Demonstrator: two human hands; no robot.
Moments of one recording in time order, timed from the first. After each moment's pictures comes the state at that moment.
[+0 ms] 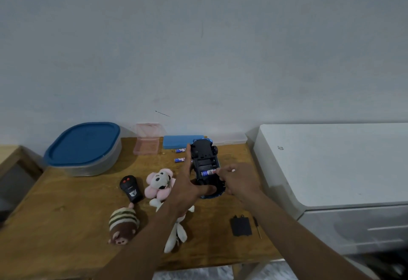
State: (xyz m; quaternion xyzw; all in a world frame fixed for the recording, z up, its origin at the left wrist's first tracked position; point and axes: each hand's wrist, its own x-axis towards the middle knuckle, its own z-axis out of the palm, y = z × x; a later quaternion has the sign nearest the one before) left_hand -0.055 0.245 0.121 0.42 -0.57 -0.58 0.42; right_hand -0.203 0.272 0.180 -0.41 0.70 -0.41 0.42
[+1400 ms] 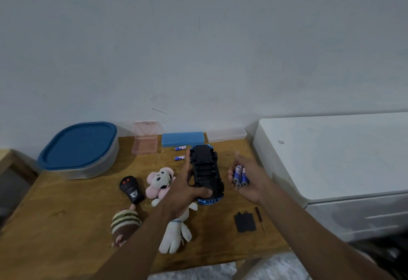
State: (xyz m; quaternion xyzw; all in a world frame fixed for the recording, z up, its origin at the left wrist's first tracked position) left_hand -0.035 0.229 0.098 0.38 -0.53 -0.67 0.35; right_hand -0.225 0.264 0.170 -0.10 0.52 -0.52 0.67
